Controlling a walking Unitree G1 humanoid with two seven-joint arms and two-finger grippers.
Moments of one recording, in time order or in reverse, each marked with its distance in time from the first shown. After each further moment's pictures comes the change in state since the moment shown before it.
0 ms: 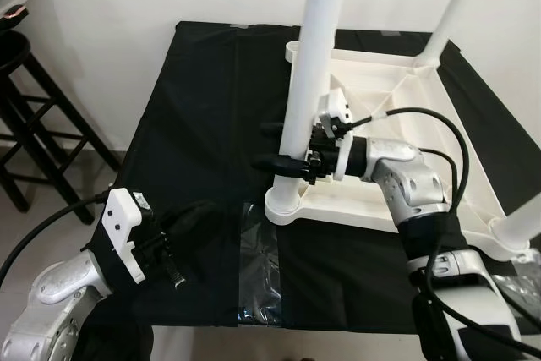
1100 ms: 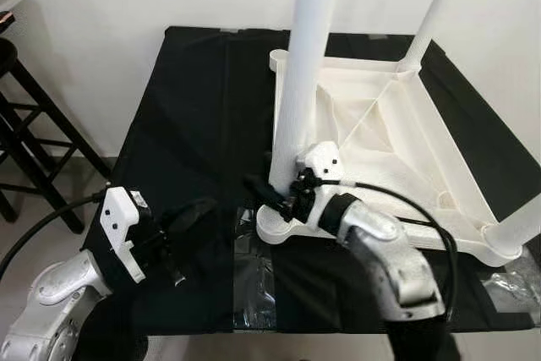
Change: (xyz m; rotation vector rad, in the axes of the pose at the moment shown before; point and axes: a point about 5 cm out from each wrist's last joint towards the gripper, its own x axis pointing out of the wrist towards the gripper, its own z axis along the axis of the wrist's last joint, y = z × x) left arm 0.001 0.001 0.004 -0.001 -0.029 0.004; right arm 0.015 0.053 -0.016 0.013 -0.010 -0.474
